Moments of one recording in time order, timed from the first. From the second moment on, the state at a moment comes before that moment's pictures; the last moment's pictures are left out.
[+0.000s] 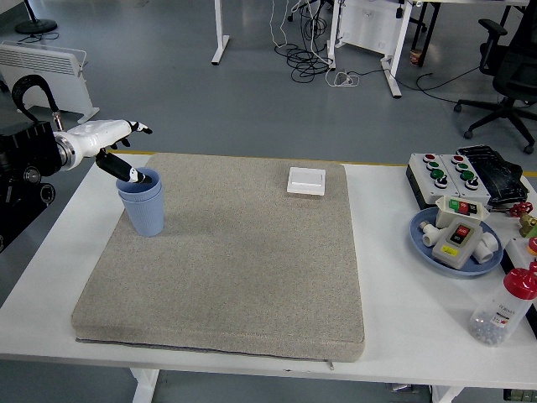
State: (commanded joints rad) left arm -1.12 0.55 -0.64 -0.77 1.68 -0.29 0.03; right arm 0.12 -0.14 1.14 0.18 -0.65 -0.13 -0.26
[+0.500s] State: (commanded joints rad) left arm -1.09 0.57 -0.69 -0.80 1.66 -0.21 -0.01; right arm 0.12 -0.14 1.14 0.18 -0.65 -0.13 -0.26
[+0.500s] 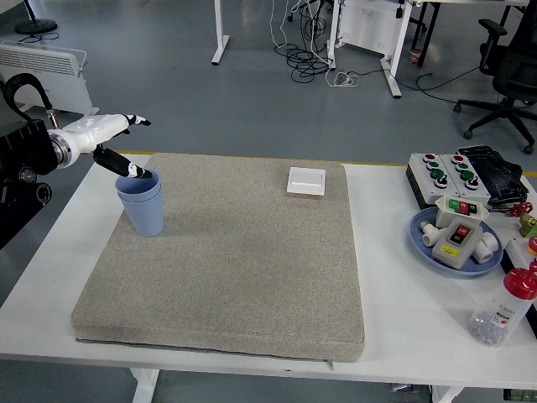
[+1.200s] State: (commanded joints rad) left arm -0.59 0.55 -1.34 -1.24 0.85 -0.03 0.10; right arm 0.12 -0.14 1.16 0.18 -0.67 -0.13 -0.26
